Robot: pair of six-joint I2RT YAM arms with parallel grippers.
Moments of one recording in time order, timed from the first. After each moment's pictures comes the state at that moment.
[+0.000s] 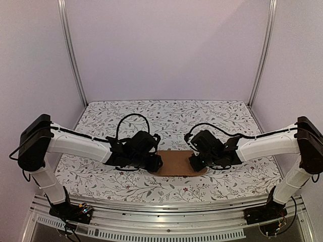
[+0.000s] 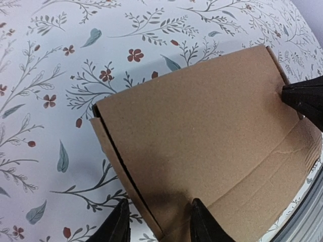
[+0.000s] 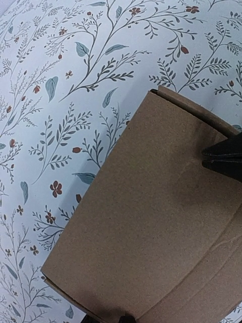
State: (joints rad) left arm -1.02 1.72 0.95 -0.11 -0.15 -0.59; right arm 0.97 1.62 0.88 -0.21 0.29 0.25
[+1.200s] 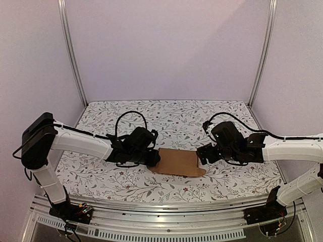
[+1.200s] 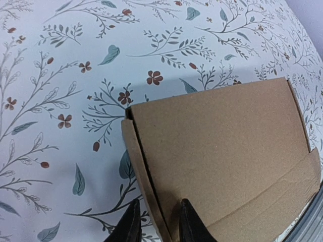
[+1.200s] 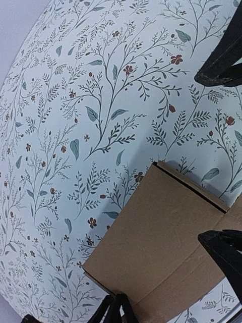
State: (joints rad) left arm -0.96 1.75 0.96 -0.06 -0.14 -0.59; right arm 0.92 1.33 0.81 -0.29 0.37 0.28
